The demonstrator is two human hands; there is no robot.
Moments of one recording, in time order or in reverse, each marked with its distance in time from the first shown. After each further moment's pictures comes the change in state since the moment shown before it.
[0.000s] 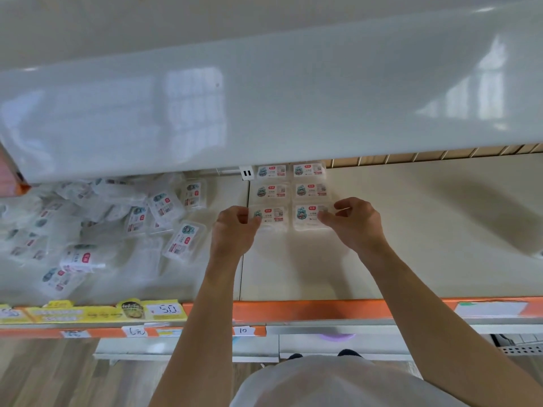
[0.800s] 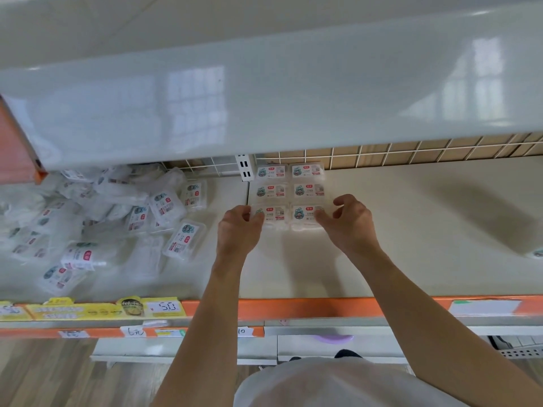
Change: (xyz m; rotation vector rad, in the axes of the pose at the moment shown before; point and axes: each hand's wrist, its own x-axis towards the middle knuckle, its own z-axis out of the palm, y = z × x) left_hand -0.011 0.014 0.005 0.006 -0.001 0.004; right_hand -0.010 -0.006 0.007 -0.165 0.033 -0.090
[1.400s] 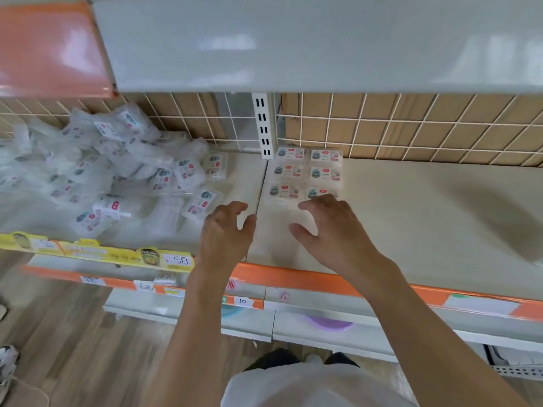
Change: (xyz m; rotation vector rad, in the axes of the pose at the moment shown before) left_hand -0.078 -0.022 -0.040 0.278 0.141 0.077; right_hand -0.080 -0.036 -0.012 -0.491 -0.293 -0.481
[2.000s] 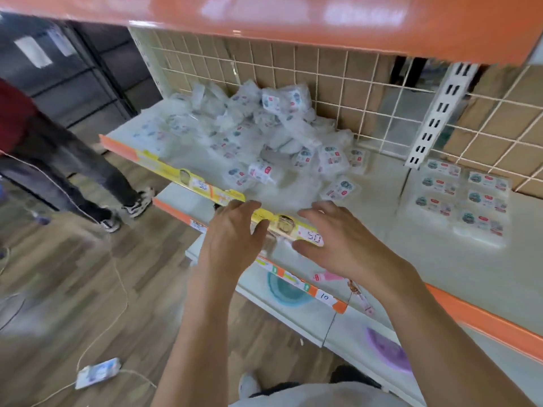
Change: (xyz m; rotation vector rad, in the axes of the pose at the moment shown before) left_hand -0.072 -0.155 -0.142 0.135 0.212 -0.121; right_hand 0.000 -0.191 0.077 -0.082 -0.288 -0.464
